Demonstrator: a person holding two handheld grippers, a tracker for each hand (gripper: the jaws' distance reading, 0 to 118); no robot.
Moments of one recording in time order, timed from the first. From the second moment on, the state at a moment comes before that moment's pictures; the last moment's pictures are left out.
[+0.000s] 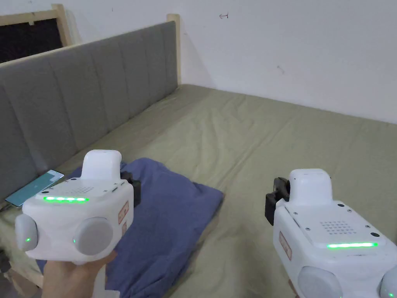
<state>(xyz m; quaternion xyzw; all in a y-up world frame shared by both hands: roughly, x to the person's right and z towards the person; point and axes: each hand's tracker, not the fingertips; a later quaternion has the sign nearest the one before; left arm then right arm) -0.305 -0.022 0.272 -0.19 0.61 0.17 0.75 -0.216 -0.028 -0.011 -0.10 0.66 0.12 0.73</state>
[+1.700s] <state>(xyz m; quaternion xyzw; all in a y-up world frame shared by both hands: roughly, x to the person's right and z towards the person) -0.433 0.025 0.177 -0.18 0.46 0.28 0.82 -0.199 -0.063 -0.112 -0.25 0.57 0.08 0.78</state>
